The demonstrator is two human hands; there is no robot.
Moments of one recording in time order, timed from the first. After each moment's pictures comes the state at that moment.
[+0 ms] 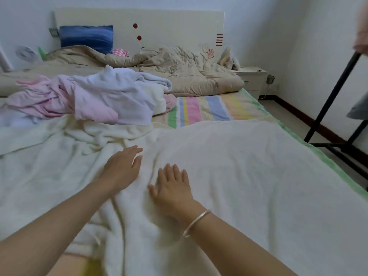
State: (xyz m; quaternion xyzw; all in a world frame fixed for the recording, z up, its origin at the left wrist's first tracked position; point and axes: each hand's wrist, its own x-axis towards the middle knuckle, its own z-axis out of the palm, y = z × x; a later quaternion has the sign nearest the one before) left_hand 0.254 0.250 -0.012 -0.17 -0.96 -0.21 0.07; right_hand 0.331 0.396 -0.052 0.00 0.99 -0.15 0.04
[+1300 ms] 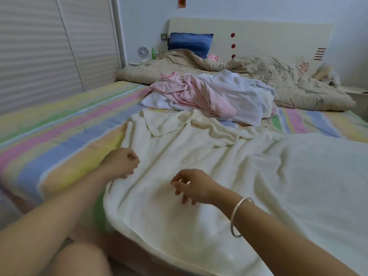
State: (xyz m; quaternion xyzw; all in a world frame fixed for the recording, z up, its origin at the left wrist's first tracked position) left_hand 0.376 -0.156 0.008 0.11 -0.93 -0.36 -0.01; right_hand 0.412 0.094 0.016 -0.16 0.88 -0.40 0.19
